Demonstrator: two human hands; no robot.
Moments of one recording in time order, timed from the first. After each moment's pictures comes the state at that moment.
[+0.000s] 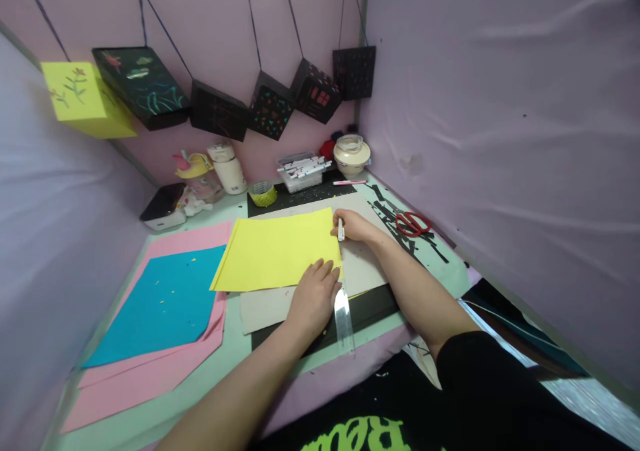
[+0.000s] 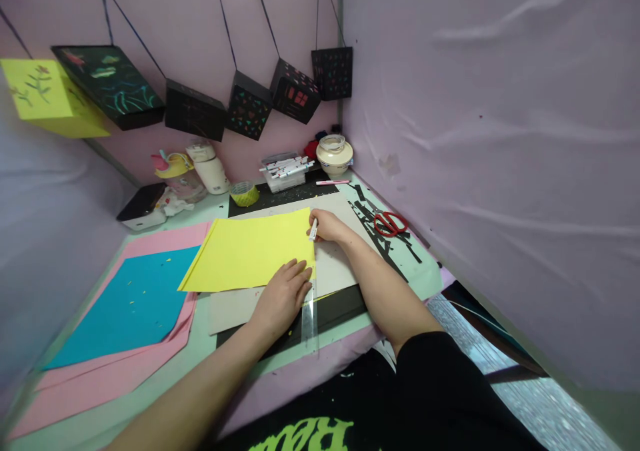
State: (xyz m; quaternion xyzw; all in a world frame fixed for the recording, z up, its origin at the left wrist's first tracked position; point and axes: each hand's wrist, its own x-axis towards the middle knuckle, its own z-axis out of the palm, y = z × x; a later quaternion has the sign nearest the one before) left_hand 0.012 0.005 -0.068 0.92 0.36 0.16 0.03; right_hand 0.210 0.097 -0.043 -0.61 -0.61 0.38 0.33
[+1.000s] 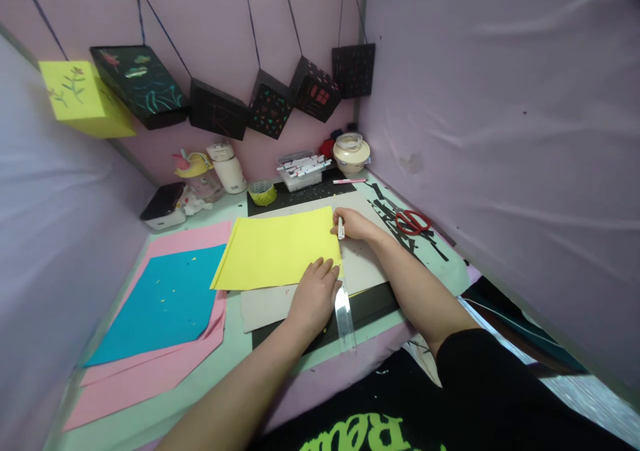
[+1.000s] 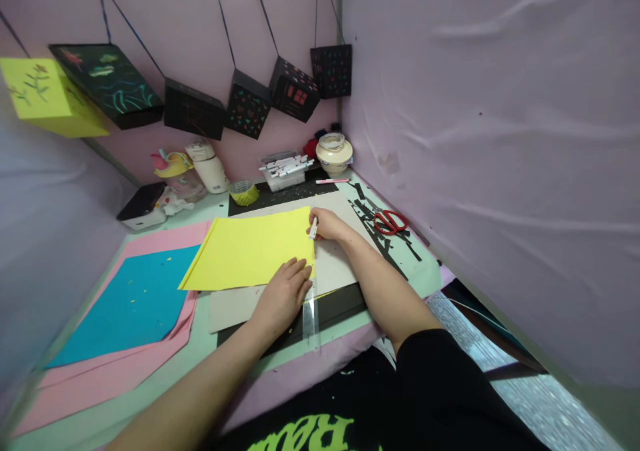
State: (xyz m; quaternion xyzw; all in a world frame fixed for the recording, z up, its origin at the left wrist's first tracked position) left_hand 0.014 0.005 -0.073 0.92 0.36 0.18 0.04; right_hand 0.209 0.096 -0.041 -0.62 -0.60 0.38 0.34
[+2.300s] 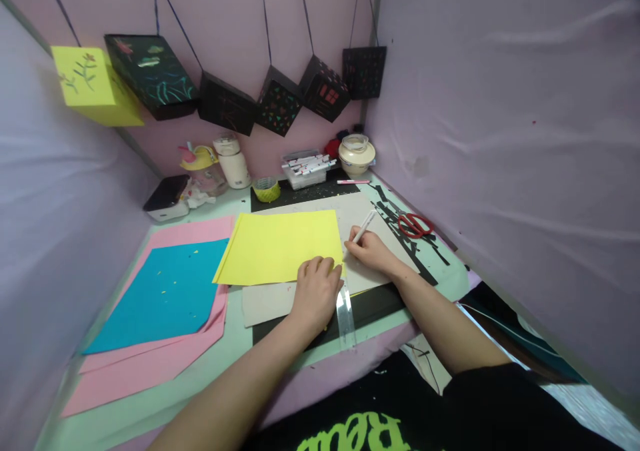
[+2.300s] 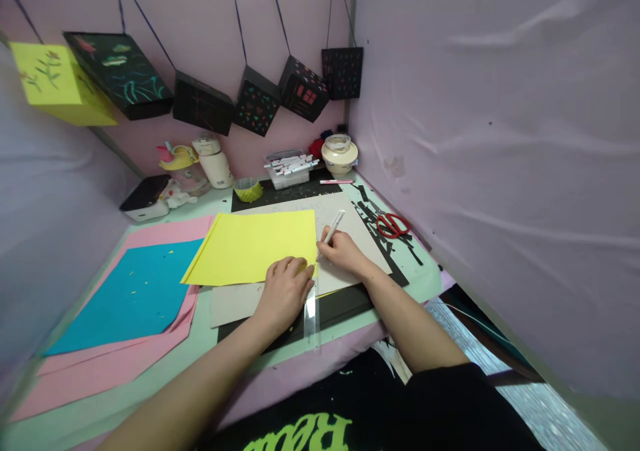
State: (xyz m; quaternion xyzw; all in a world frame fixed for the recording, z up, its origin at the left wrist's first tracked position) left_hand 0.016 -0.005 -0.053 0.91 0.39 0.13 -0.03; right_hand 0.207 0.025 -0.052 -0.56 -0.64 0.32 0.42
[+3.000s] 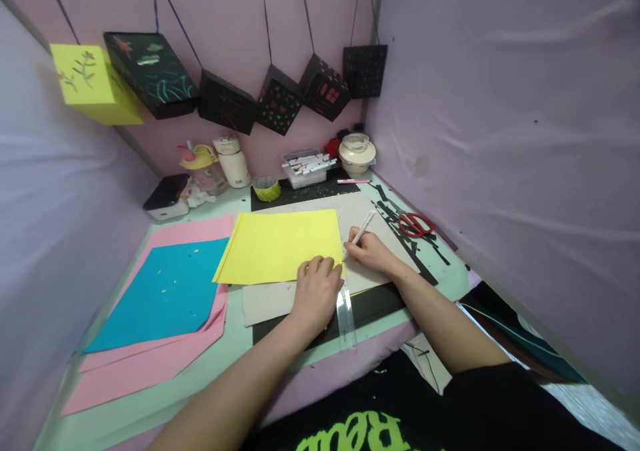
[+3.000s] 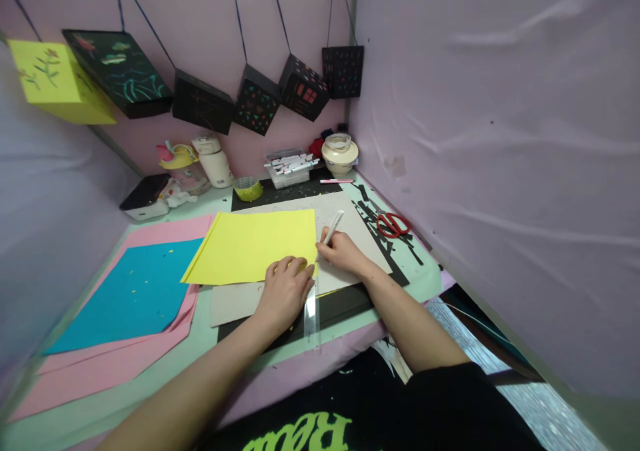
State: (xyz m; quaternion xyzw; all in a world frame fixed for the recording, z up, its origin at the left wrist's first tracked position) left_hand 0.018 -0.006 -0.050 0.91 0.40 0.11 -0.03; right_hand 0.207 0.024 -0.054 -0.55 -0.64 0.34 0.40
